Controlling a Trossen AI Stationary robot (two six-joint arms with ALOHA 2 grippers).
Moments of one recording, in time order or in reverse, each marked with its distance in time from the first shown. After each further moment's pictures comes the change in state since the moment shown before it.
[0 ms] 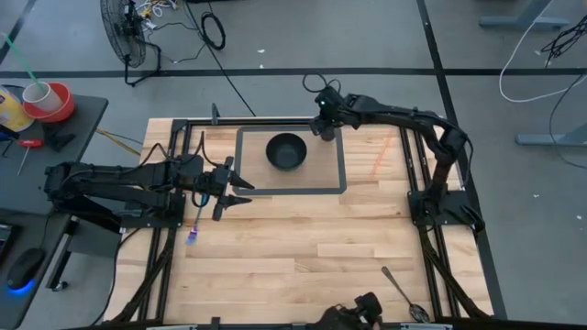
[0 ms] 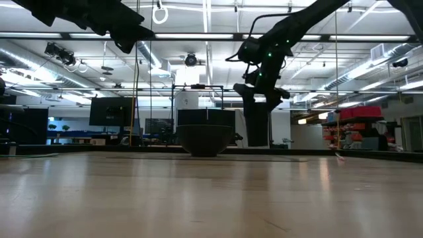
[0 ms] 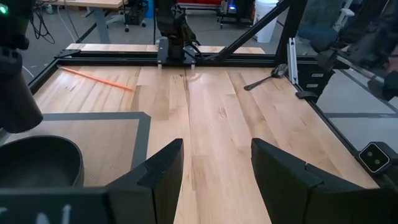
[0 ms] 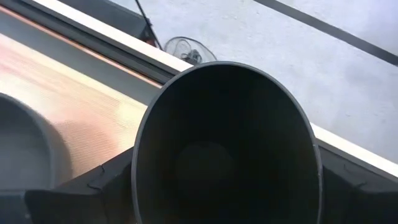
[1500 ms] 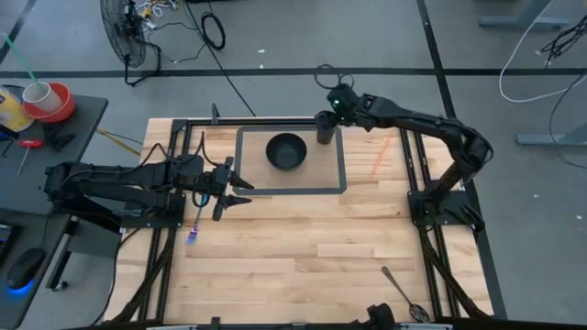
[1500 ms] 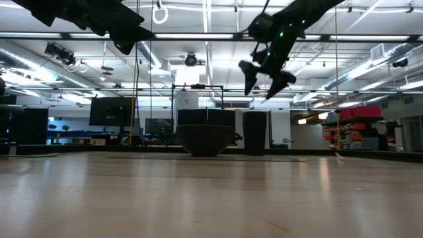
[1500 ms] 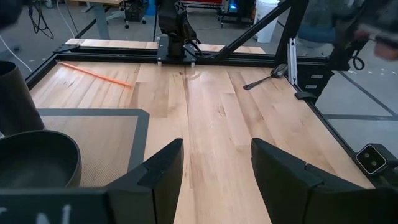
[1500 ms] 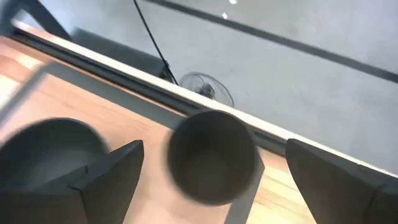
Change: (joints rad) left arm 0.000 0.000 0.000 -0.007 0.000 -0.023; right arm 0.038 -0.208 -0.082 0.050 0.031 0.045
